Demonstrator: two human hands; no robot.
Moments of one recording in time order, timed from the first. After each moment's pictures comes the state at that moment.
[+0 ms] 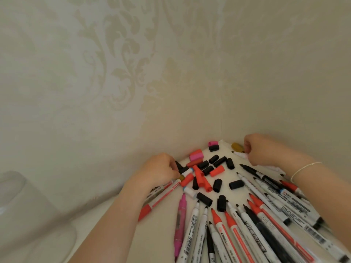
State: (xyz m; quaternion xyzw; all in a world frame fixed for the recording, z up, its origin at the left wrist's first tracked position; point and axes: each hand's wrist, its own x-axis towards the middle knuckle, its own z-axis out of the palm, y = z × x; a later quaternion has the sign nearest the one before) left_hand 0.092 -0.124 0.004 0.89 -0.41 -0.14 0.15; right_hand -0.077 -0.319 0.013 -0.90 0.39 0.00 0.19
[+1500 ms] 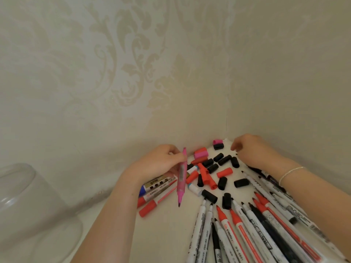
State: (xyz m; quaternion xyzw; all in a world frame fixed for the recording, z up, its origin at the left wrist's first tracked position) left_hand 0.087 -0.108 0.028 0.81 -0.39 -0.29 0.35; right_hand -0.051 -0.309 -0.009 -0.90 0.36 -0.10 0.22
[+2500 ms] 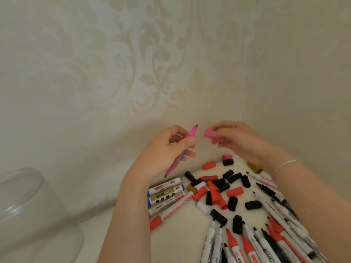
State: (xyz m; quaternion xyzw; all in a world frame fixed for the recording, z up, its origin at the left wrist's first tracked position) left_hand 0.091 -0.104 0.063 0.73 -0.43 -0.15 0.52; right_hand 0.001 -0.292 0.048 -0.73 0.14 -0.21 0.64
